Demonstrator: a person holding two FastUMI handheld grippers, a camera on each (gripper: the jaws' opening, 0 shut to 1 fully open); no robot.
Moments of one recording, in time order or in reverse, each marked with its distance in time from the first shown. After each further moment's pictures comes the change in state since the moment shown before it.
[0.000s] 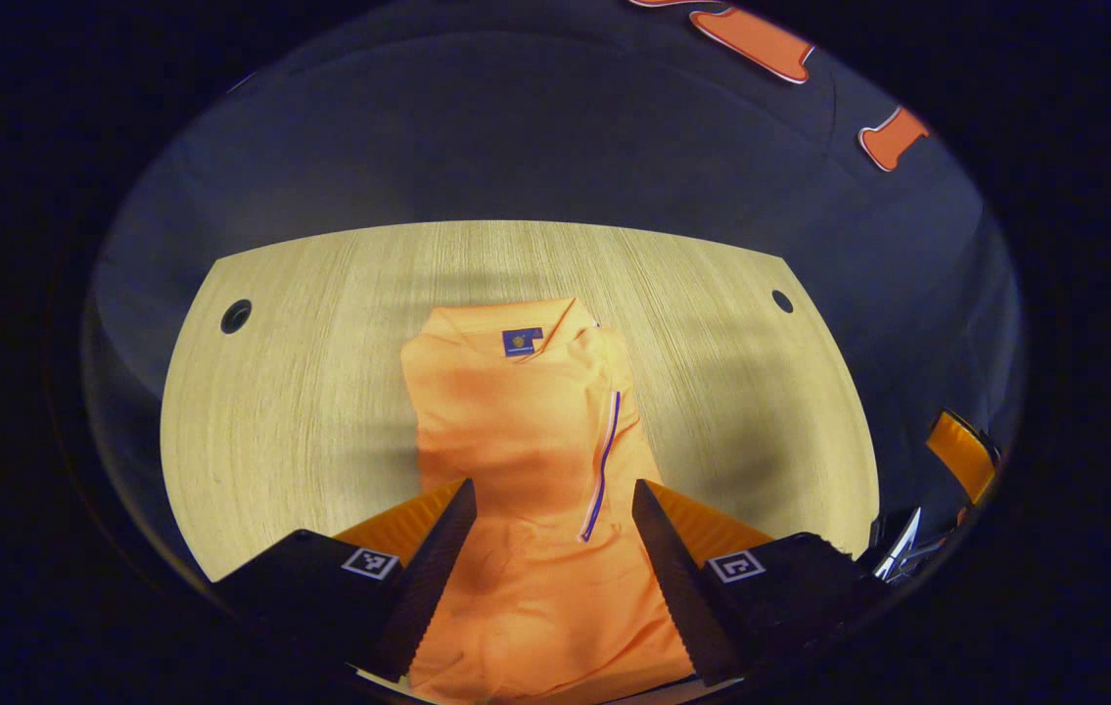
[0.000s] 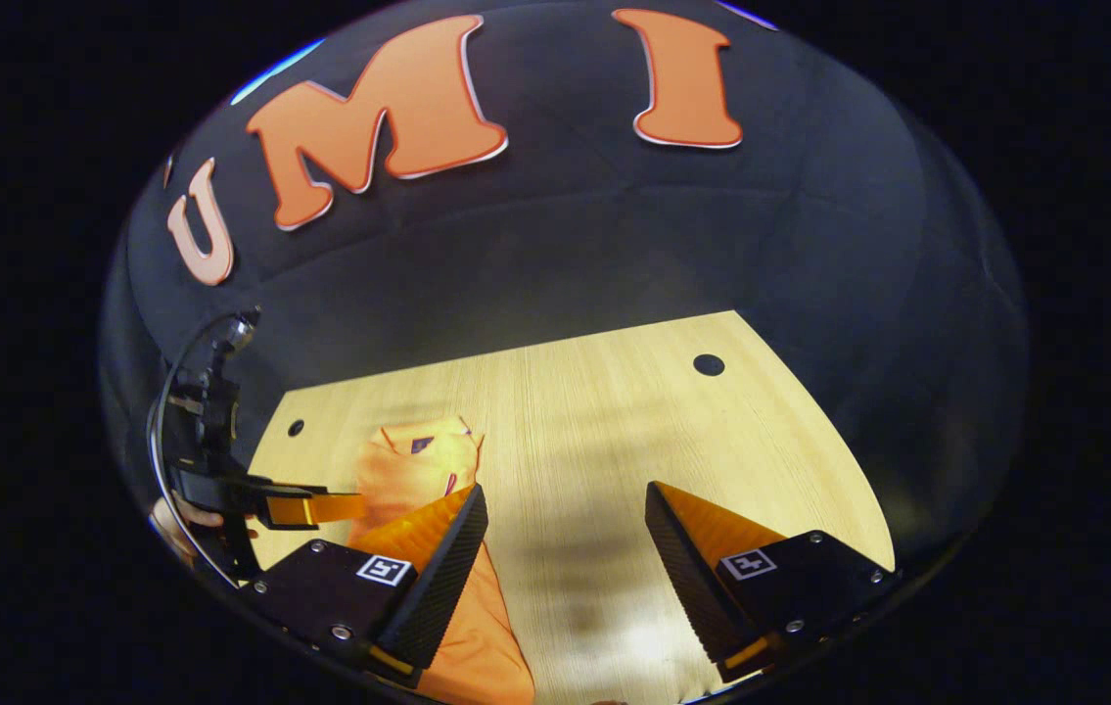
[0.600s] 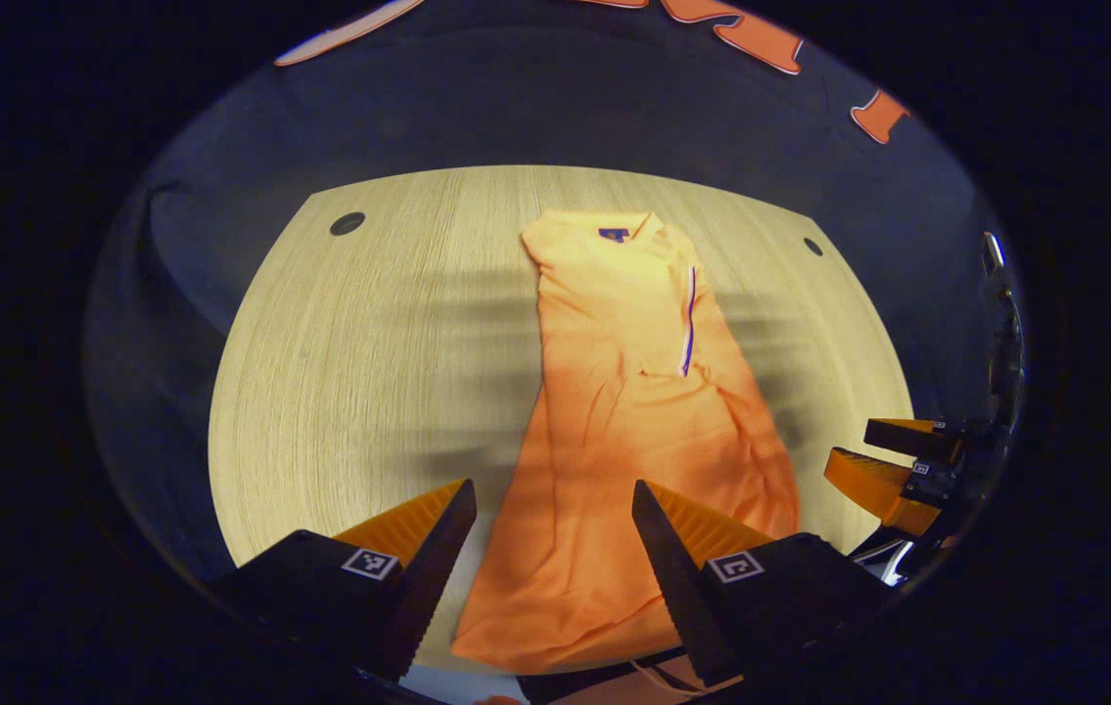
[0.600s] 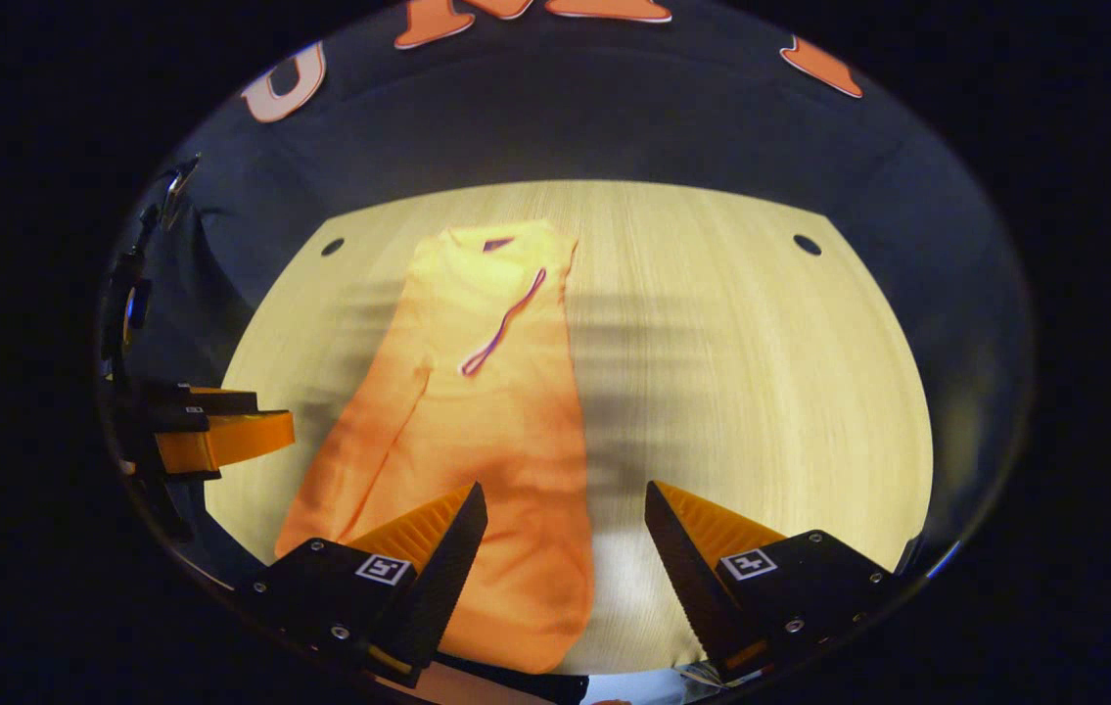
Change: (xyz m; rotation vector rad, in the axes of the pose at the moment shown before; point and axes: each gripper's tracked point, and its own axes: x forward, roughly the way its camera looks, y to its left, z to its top) left arm -0.065 0.077 -0.175 -0.024 0.082 0.127; right arm -0.013 0.085 -0.199 -0.195 0.401 0.073
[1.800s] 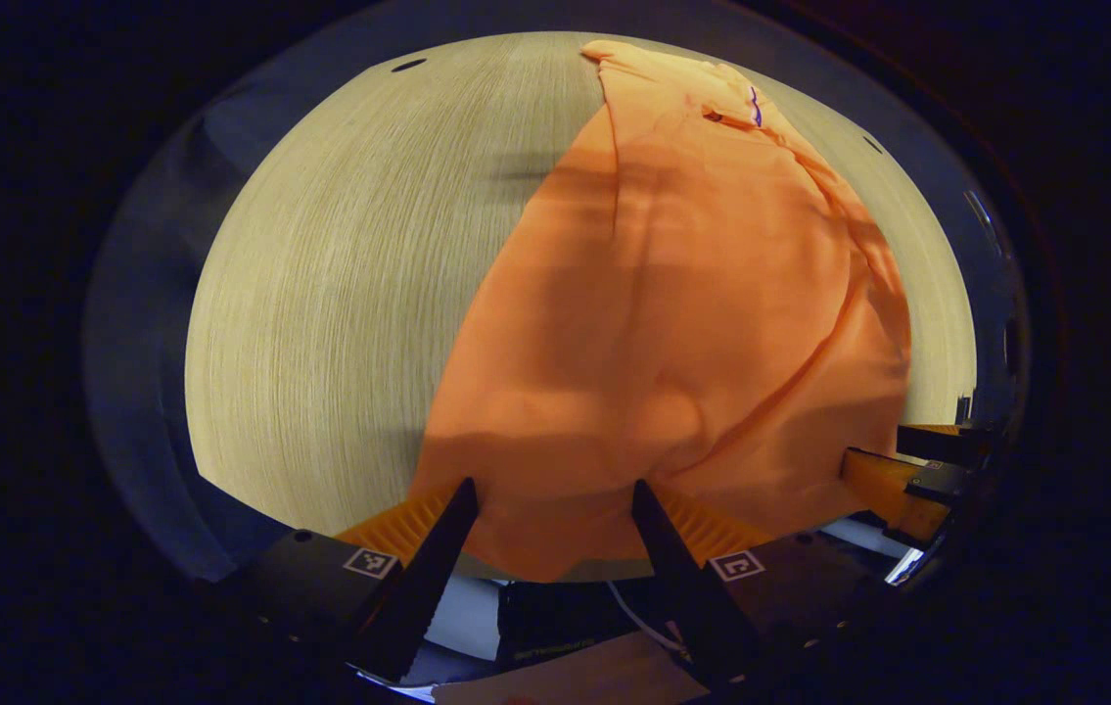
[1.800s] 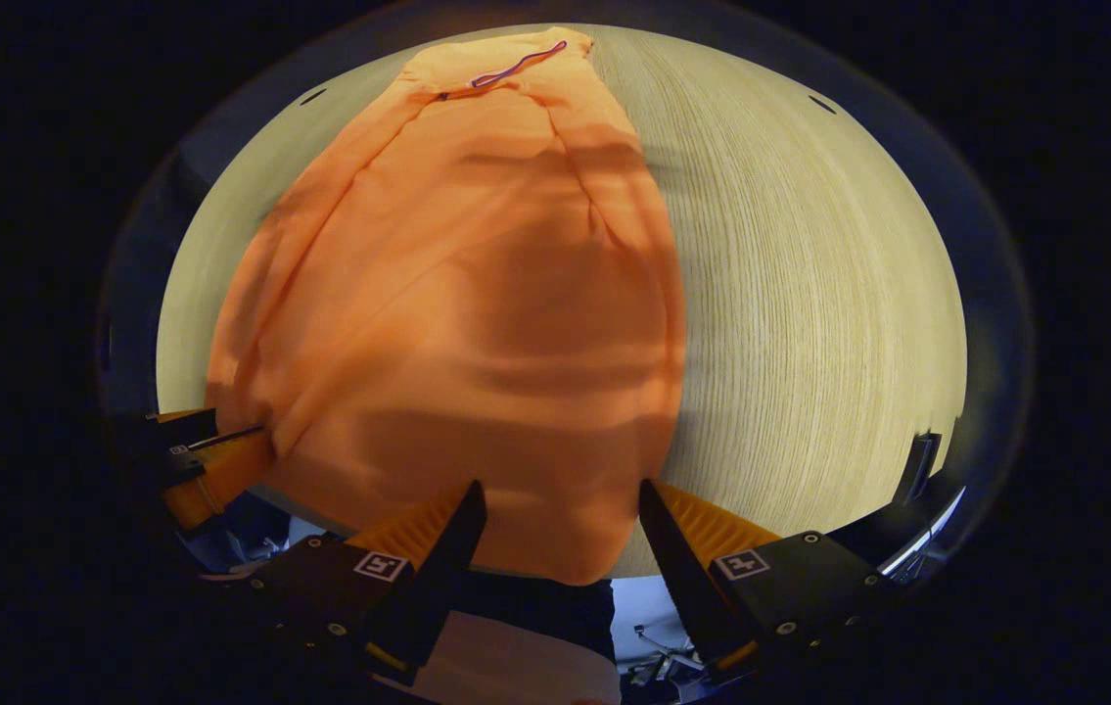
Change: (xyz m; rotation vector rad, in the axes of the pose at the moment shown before) left arm 0.026 0.005 -0.189 -0.094 0.307 0.122; right arm 0.012 0.029 -0.177 -0.006 0.404 -0.062
